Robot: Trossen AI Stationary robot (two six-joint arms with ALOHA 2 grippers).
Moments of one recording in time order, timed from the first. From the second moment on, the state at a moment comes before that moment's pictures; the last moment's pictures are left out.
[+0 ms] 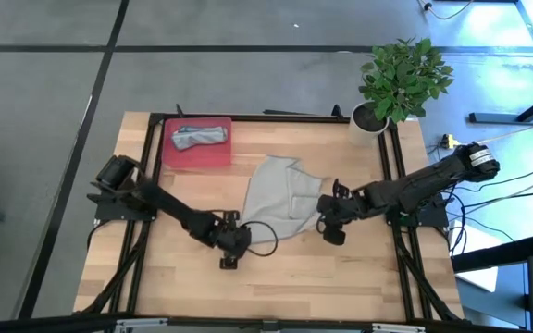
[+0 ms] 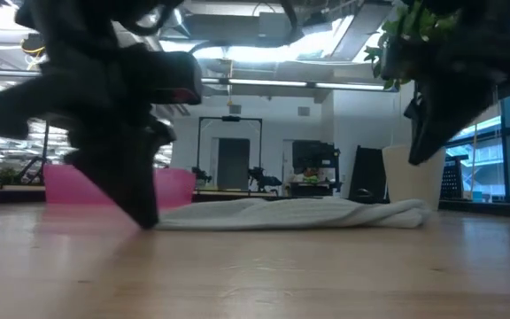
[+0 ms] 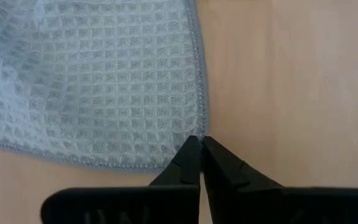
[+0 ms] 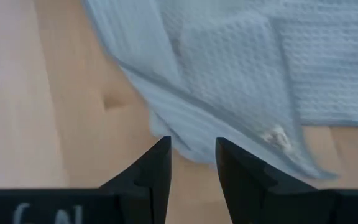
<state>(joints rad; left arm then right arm) -0.41 1.80 0.97 -0.34 -0.22 -0.40 0.28 1.33 0.75 -0.54 0.18 0.50</state>
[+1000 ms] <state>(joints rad) -0.57 1.80 0.97 -0.35 -0.26 -0.54 0.01 1.33 0.58 -0.33 0.15 0.24</state>
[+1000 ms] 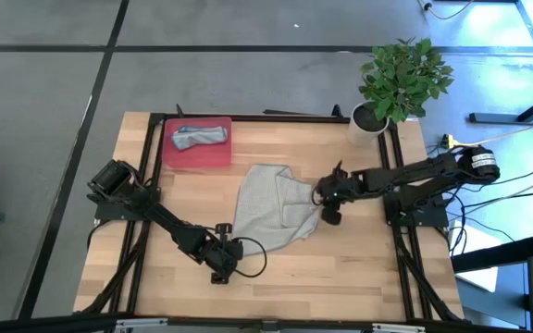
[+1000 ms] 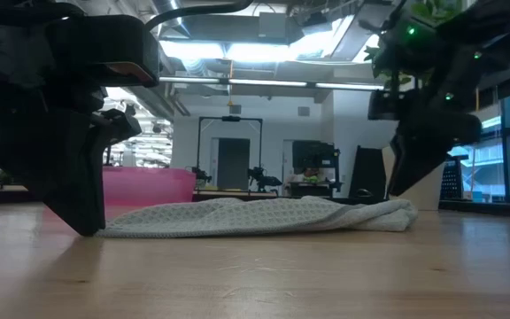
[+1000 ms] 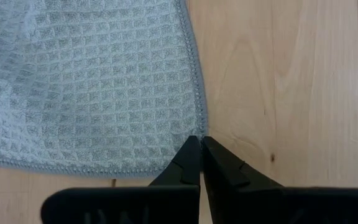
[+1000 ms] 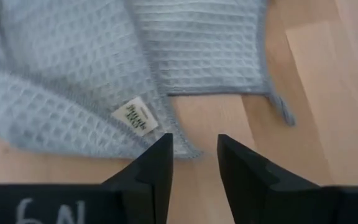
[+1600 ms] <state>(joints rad) -0.57 1.80 0.97 -0.35 -0.26 -0.54 -0.06 1.36 0.58 -0.30 0.08 0.67</state>
